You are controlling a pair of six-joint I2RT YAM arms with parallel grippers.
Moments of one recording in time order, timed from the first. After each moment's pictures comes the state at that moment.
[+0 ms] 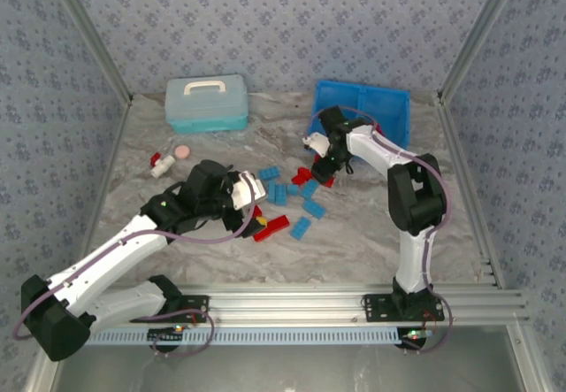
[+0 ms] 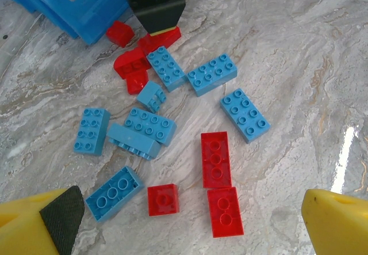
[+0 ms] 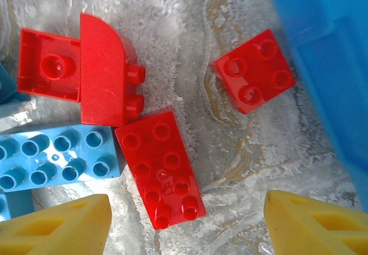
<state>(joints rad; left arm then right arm) -0.74 1.02 0.88 -0.58 0.20 0.40 0.40 2.00 1.55 -0.86 -0.05 -0.49</state>
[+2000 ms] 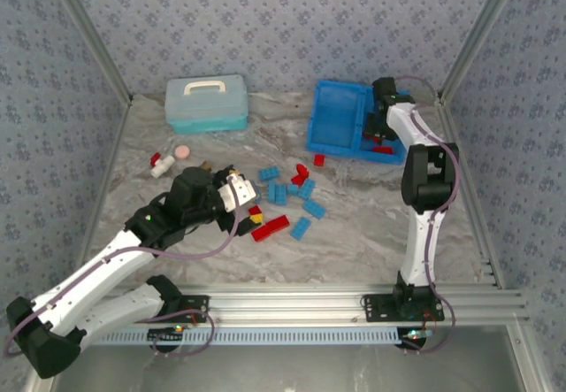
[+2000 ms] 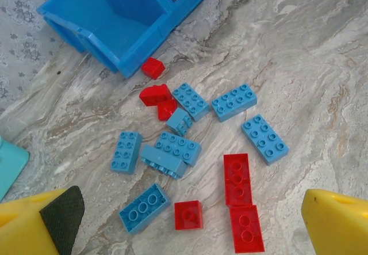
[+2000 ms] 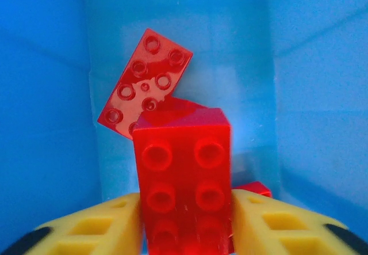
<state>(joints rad) -0.75 0.87 0.82 -0.50 0.16 0.41 0.07 2.17 1.84 -0.82 0.18 0.27</state>
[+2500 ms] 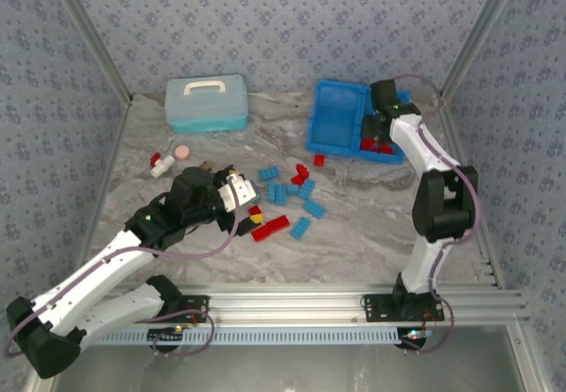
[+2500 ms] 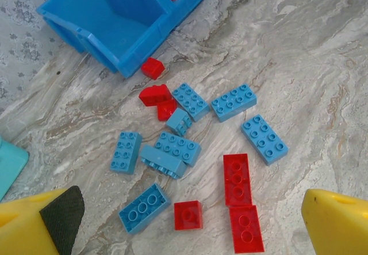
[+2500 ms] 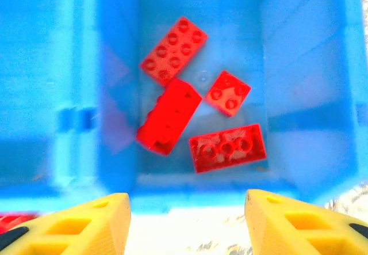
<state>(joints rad) -0.75 0.87 0.82 -0.50 0.16 0.41 0.17 1.80 1.55 -0.74 0.21 0.29</state>
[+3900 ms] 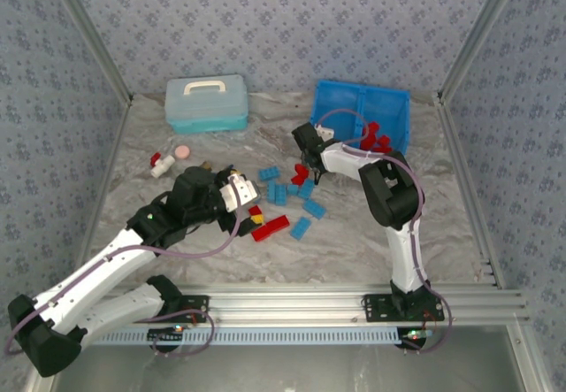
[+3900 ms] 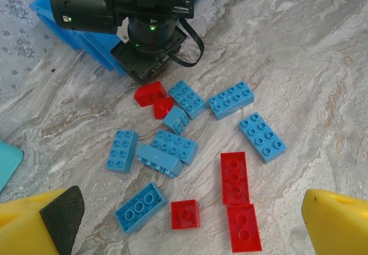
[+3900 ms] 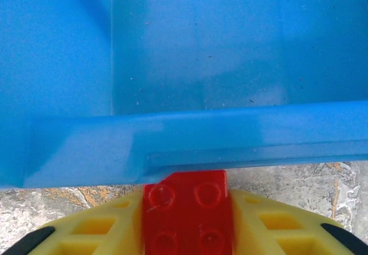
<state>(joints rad) -0.75 0.89 0.82 -0.50 0.16 0.41 0.54 2.12 1.46 -0.41 0.40 0.68</state>
